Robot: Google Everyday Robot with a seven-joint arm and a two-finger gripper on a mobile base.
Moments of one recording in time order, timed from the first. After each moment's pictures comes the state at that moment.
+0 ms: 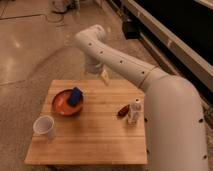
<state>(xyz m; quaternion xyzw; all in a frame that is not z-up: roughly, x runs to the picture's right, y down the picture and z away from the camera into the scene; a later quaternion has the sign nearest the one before) -0.087 -0.043 0.764 -0.25 -0.18 -0.55 0.78</state>
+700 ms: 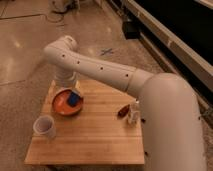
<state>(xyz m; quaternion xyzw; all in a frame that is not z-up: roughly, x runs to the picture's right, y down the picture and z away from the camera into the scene) -0.191 0.028 0.707 -0.19 -0.28 -0.63 0.70</state>
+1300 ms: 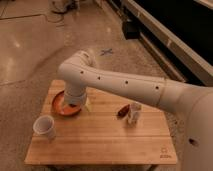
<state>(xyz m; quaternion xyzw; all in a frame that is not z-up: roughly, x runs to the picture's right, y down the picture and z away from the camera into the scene) -0.127 0.098 0.662 -0.20 -0.30 -0.58 0.73</state>
